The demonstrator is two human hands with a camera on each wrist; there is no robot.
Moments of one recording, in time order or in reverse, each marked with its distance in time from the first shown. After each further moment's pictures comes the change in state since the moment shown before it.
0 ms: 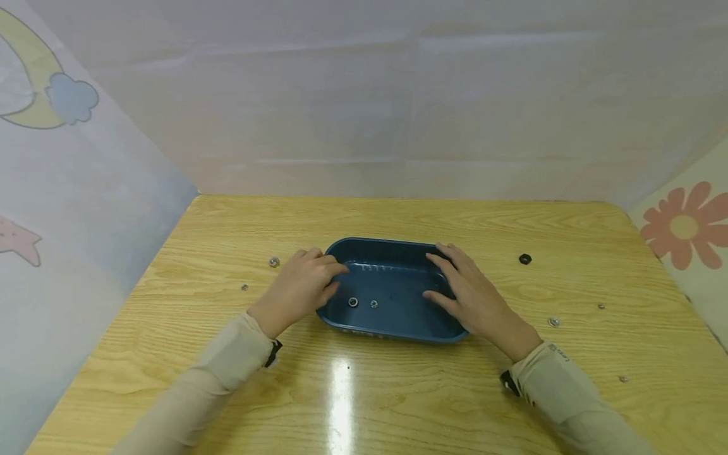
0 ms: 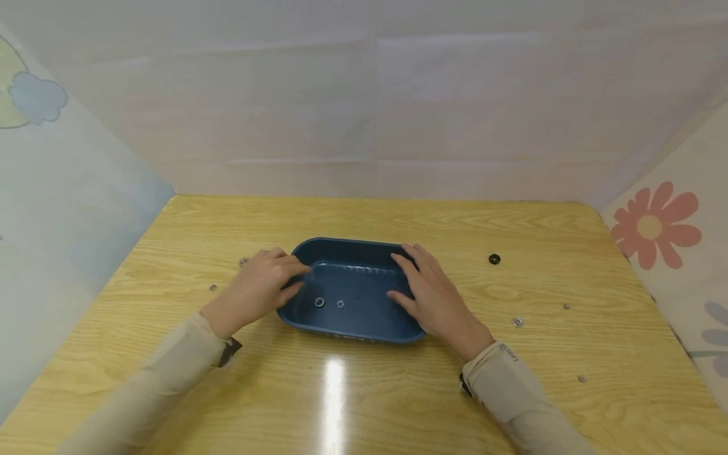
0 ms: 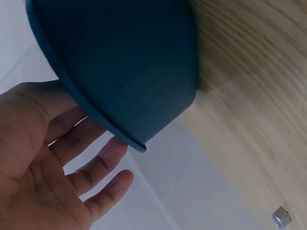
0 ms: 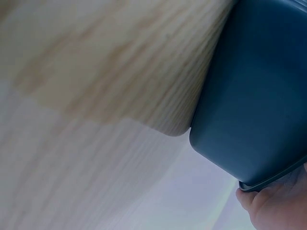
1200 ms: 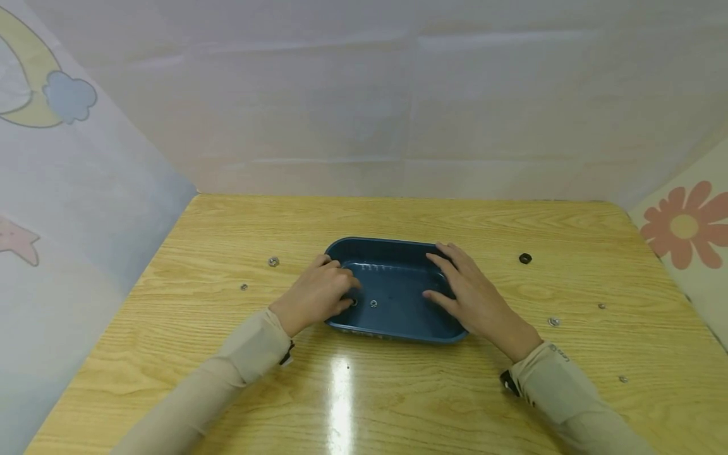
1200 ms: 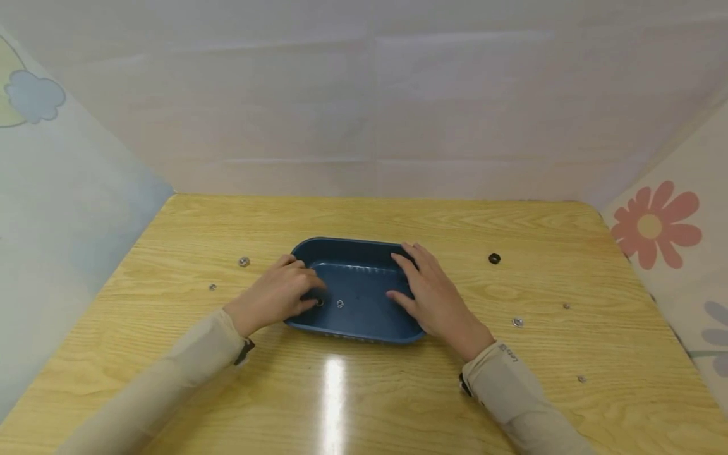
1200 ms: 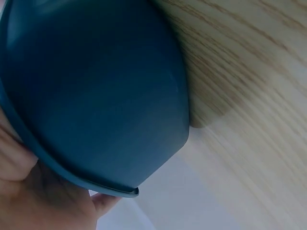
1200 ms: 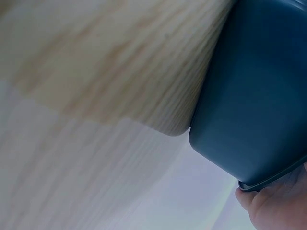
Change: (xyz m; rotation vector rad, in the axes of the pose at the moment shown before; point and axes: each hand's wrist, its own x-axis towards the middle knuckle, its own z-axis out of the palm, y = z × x) left_hand 0.011 0.014 0.019 0.024 -0.161 0.091; right_hand -0.001 -0.001 0.000 -0.007 0.010 0.015
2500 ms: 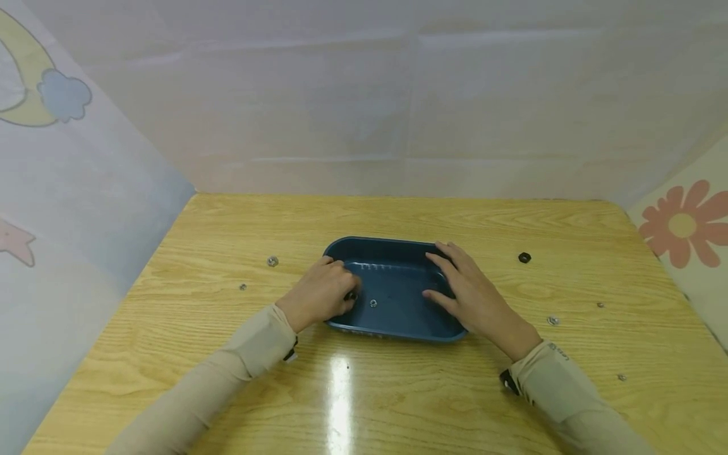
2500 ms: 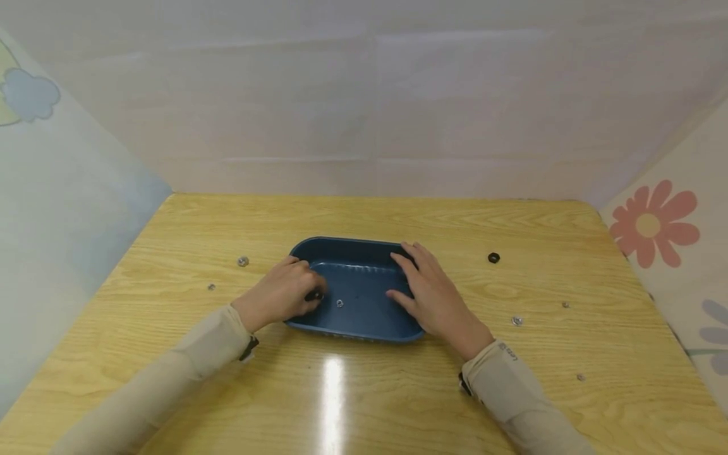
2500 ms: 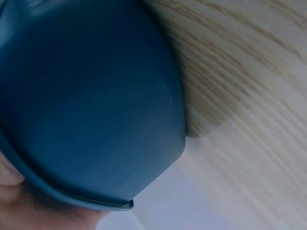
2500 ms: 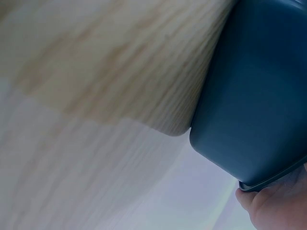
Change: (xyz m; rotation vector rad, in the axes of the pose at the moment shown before) left_hand 0.008 0.002 0.003 -0.031 -0.048 -0.004; right_hand -0.002 0.000 -0.001 -0.004 0.010 -0.010
